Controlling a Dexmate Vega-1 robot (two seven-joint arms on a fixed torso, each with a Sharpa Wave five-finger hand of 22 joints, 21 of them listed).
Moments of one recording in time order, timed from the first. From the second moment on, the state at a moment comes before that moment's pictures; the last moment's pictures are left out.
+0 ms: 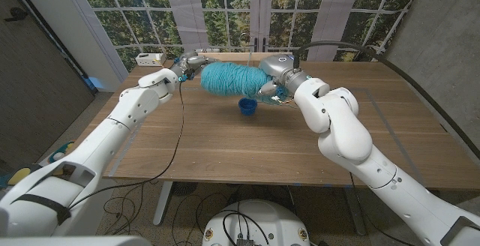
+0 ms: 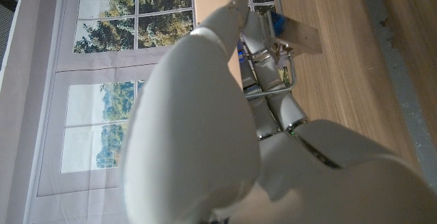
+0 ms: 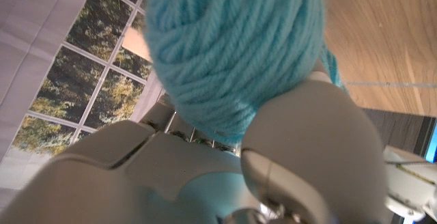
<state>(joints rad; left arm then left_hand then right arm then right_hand) 0.64 0.59 0.33 -1.54 -0.91 0.22 0.00 1.61 -0.04 0.43 -0.21 0.27 1.26 0.17 0.20 0.20 1.12 0.07 0.25 0.45 1.11 0.00 0.40 0.42 0.87 -0.08 1.15 0.17 -0.89 -0.57 -0.65 -2.39 -1.40 -0.47 0.73 0.96 -0.03 0.27 -0.13 0.24 0.78 0.06 0.29 0.27 0.78 0.02 0.74 0.45 0.83 -0.09 0.57 0.77 0.46 -0.05 0.56 0.21</state>
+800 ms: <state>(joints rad) 0.66 0.63 0.31 -1.62 -0.93 0.27 0.03 1.60 -0.05 0.44 -0.22 0.28 1.26 0.17 0.20 0.20 1.13 0.07 0.25 0.46 1.11 0.00 0.40 0.43 0.87 -0.08 1.15 0.17 -0.82 -0.47 -0.62 -2.18 -1.58 -0.53 1.08 0.96 -0.04 0.26 -0.13 0.26 0.78 0.06 0.28 0.26 0.78 0.02 0.72 0.46 0.84 -0.09 0.55 0.77 0.45 -0.05 0.57 0.21</state>
